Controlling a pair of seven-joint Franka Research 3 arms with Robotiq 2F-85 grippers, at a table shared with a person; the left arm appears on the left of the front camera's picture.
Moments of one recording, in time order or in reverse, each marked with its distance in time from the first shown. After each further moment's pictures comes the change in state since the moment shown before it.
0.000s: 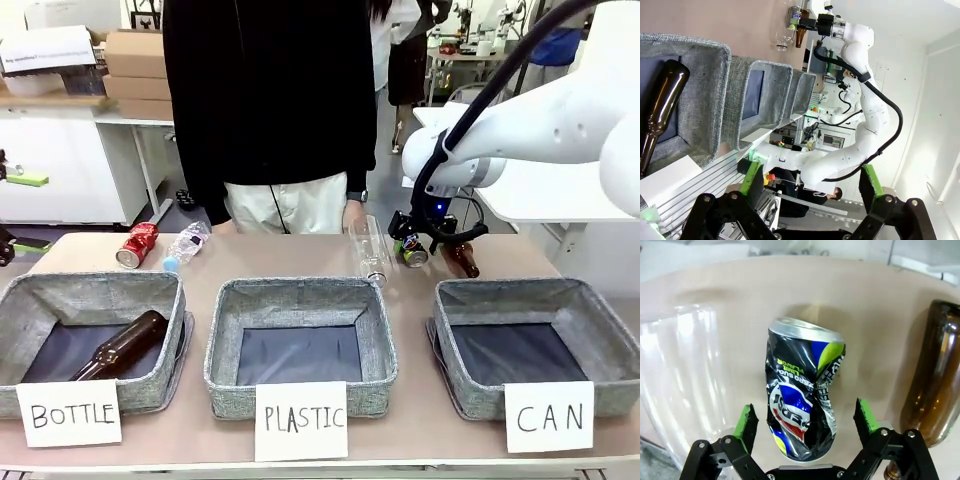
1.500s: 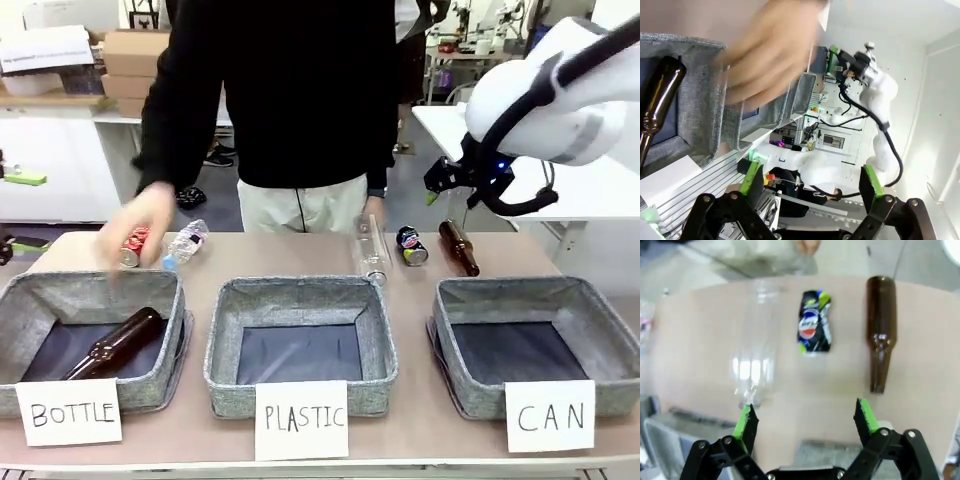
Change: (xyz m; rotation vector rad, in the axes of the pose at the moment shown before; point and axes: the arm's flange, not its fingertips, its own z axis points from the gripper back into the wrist) left arm 0.000 0.000 0.000 0.000 0.001 0.000; right arm -0.124 -0.004 0.153 0.063 -0.357 -0.014
